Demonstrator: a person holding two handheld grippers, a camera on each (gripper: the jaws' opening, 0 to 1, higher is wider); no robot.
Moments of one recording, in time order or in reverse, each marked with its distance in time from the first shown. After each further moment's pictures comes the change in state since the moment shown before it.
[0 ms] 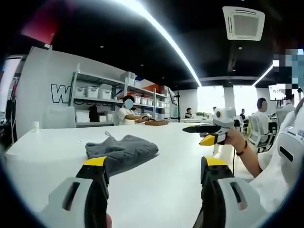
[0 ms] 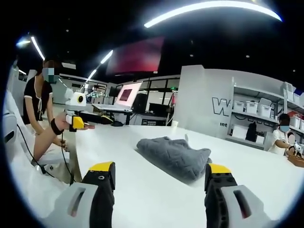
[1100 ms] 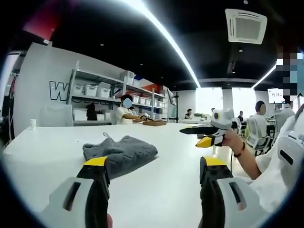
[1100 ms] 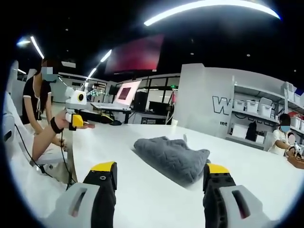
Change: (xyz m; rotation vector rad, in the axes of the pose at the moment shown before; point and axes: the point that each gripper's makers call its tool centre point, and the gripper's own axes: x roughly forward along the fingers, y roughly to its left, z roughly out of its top) left arm 0.015 0.001 0.004 -0.028 0.008 -0.033; right arm 0.011 -0.009 0.002 -0.015 0.024 -0.003
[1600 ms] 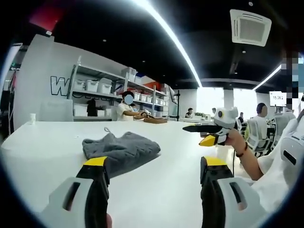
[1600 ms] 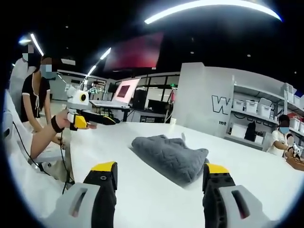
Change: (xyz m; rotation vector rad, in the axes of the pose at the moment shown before) left arm 0.012 0.015 -0.009 -0.034 0.016 0.008; right arm 0.004 -0.006 -0.002 0.002 0.012 -0.012
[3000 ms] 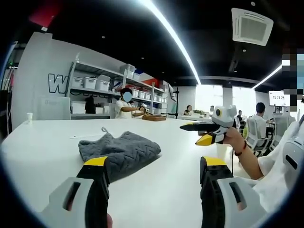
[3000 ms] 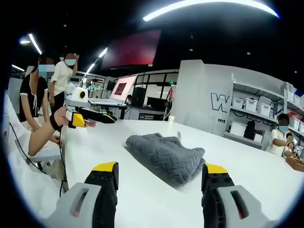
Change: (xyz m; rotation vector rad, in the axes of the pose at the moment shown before) left arm 0.021 0.004 0.004 -0.005 0.031 -0.017; right arm 0.011 -0.017 0.000 0.001 0.021 0.001
